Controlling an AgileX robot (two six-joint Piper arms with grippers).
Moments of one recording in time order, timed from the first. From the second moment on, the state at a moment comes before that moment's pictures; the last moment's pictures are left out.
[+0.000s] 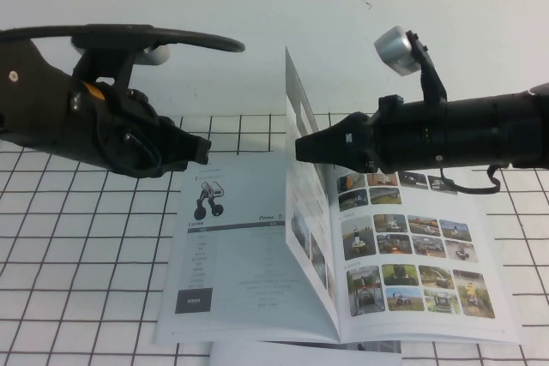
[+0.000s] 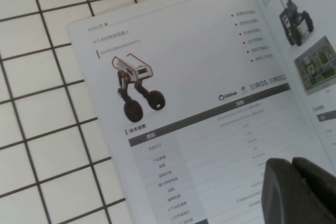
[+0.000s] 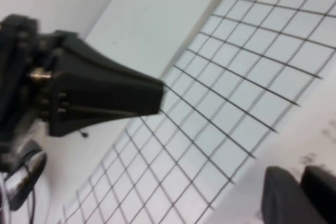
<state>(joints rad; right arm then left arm) 0.32 1.80 -1.15 1.59 0.91 -1.24 -0.32 1.45 -1.18 -0.30 0.73 0.11</state>
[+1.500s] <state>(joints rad) 0.41 1.94 -1.15 1.37 0.67 -1.16 -0.32 1.46 -1.17 -0.65 0.79 0.35</state>
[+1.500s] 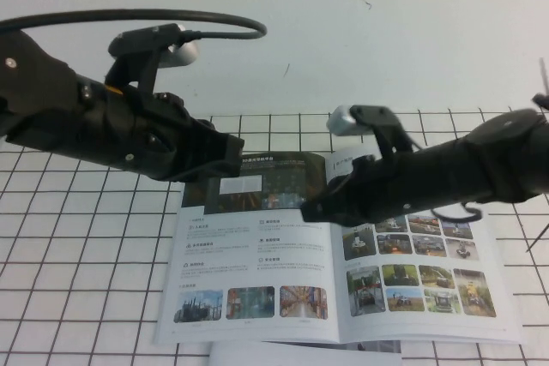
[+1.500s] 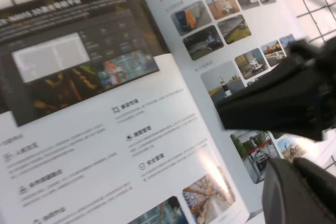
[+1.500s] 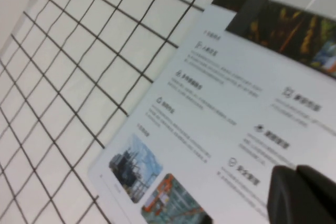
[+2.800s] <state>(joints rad) 0.29 0.85 -1.12 -0.11 1.16 -0.26 -0.32 1.71 -1.17 -0.84 0.48 0.66</state>
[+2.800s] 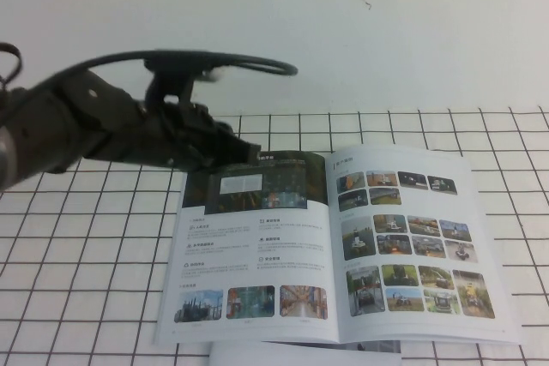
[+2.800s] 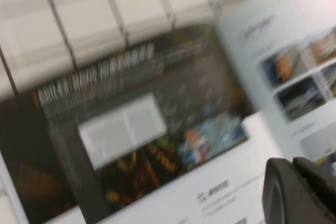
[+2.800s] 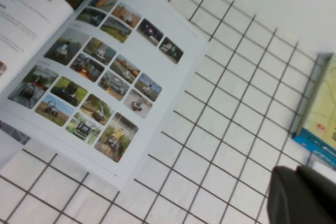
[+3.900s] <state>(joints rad) 0.29 0.40 -0.40 -0.01 0.80 -0.20 -0.32 0.74 -0.62 -0.87 -0.03 0.90</state>
